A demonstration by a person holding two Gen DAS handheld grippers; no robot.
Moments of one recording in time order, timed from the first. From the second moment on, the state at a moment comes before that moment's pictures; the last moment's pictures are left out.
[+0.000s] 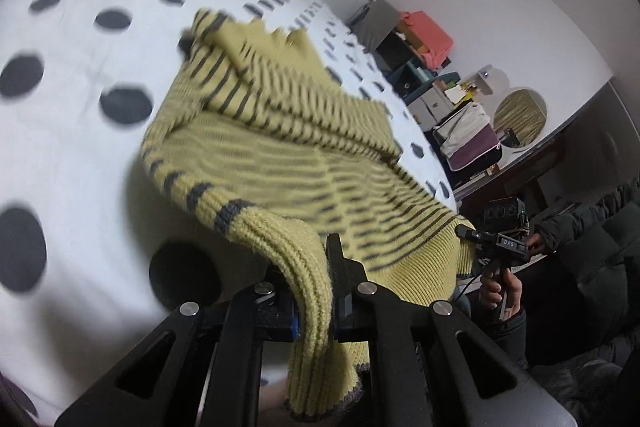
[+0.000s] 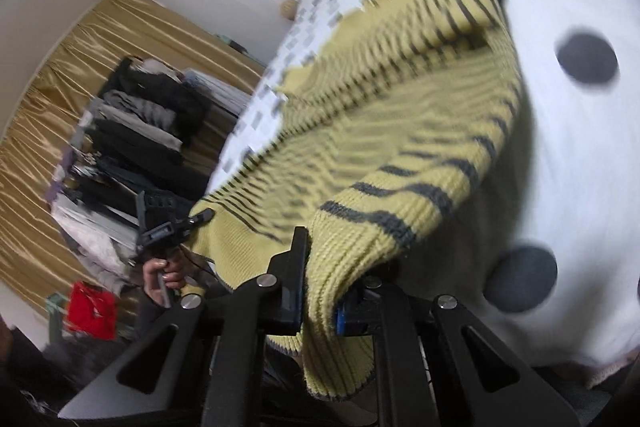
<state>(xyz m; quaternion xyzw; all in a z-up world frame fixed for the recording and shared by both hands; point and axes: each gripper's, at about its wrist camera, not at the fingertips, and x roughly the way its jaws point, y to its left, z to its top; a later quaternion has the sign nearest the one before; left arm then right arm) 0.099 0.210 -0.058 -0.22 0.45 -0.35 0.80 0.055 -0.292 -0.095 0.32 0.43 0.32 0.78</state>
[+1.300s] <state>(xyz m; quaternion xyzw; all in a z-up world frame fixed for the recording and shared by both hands) 0.478 0.204 -0.077 -0.25 0.43 -0.06 0.86 0.390 -0.411 -0.140 0.50 0.43 0.21 0.72</state>
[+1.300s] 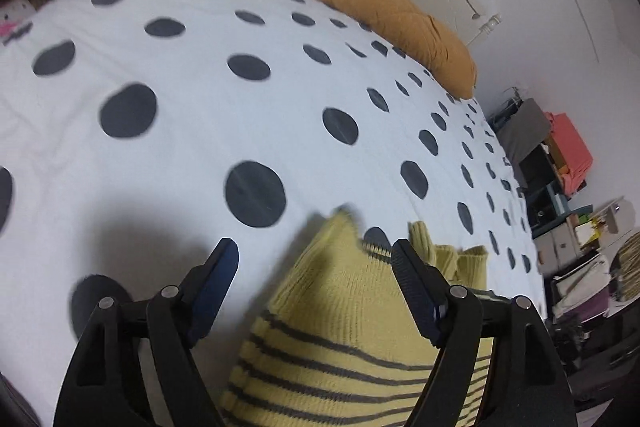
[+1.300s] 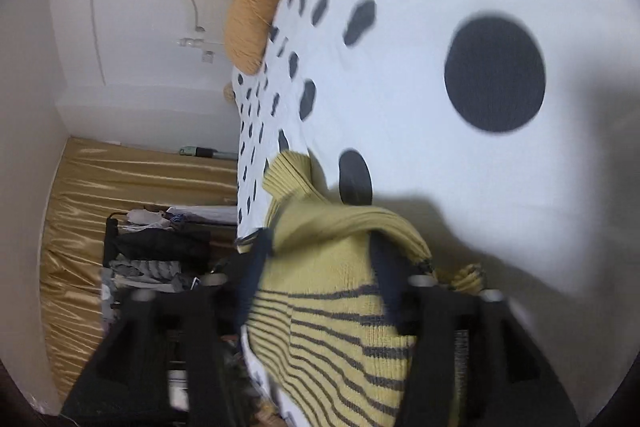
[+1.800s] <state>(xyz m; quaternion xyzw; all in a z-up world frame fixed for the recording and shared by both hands) 0.370 0.031 -0.031 -0.05 0.33 0.02 0.94 0.300 -0.228 -0.015 0.08 0.32 0.00 0.94</state>
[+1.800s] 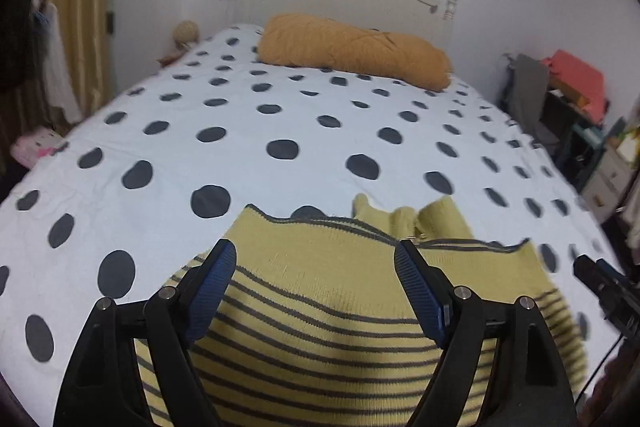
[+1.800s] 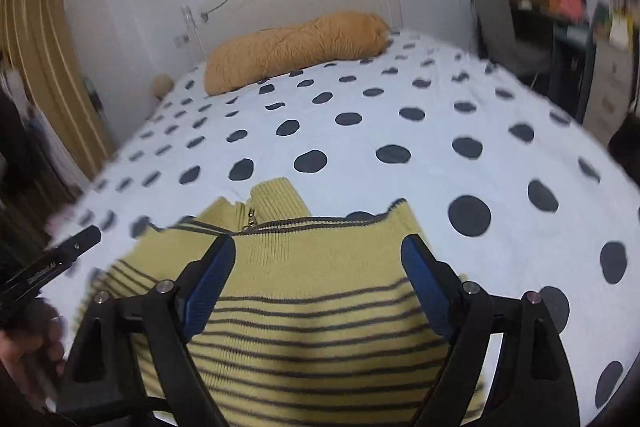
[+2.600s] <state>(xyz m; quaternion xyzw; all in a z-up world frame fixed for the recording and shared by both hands) 0.215 0.180 -0.121 -0.19 0.43 0.06 0.88 0.300 -0.162 -0.084 0.06 0.38 -0.03 0.92</state>
